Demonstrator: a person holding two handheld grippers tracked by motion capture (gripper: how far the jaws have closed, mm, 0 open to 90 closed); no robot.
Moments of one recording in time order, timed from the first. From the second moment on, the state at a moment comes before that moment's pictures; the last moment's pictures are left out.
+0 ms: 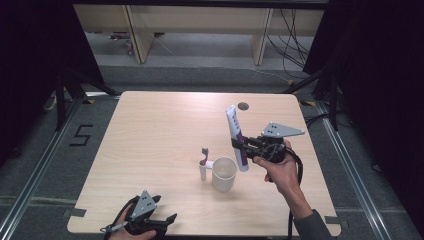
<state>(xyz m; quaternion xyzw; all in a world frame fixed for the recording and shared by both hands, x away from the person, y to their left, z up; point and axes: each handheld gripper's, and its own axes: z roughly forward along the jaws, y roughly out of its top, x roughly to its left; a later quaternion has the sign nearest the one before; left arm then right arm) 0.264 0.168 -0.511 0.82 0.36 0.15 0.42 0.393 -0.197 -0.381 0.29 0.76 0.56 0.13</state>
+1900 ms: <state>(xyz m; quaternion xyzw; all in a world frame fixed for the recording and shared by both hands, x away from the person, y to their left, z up) 0.263 0.166 -0.511 0.81 0.36 0.15 0.44 0.393 -0.155 -0.437 0.28 0.80 0.52 0.10</state>
